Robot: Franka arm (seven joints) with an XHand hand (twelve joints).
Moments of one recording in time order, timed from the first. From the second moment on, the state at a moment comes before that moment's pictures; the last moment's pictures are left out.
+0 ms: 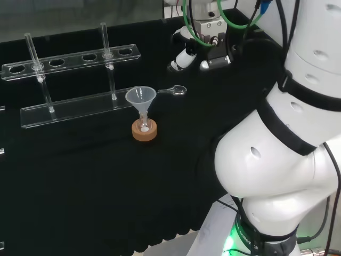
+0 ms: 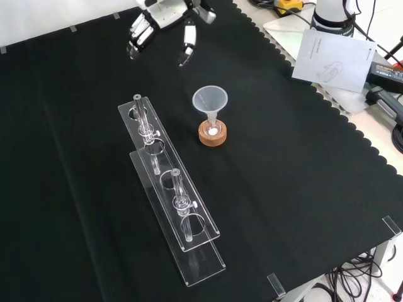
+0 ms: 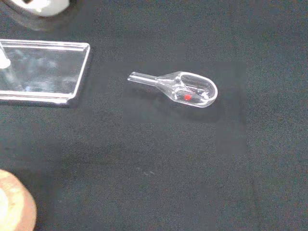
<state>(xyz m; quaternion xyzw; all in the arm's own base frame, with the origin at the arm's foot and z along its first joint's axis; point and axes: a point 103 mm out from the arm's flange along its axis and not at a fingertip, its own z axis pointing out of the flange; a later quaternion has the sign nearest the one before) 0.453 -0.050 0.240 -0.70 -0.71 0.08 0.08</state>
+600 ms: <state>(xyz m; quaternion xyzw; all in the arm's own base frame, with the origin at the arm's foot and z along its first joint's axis) 0.393 0.005 0.266 -0.69 -0.70 0.13 0.10</state>
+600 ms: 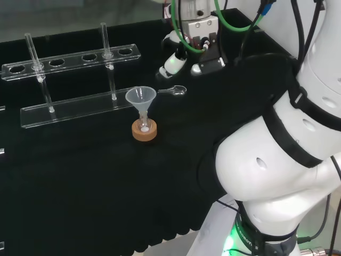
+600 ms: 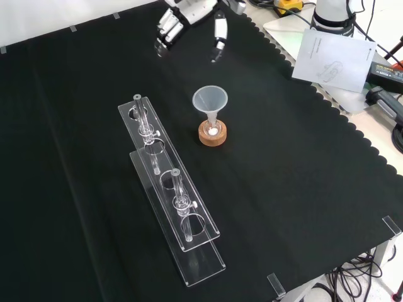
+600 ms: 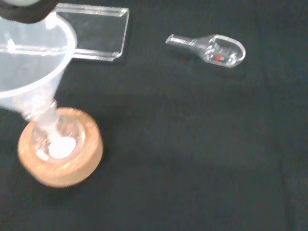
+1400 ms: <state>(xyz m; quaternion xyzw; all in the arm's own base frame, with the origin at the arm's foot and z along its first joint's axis) 0.379 0.081 0.266 -0.65 -0.73 0.21 0.10</state>
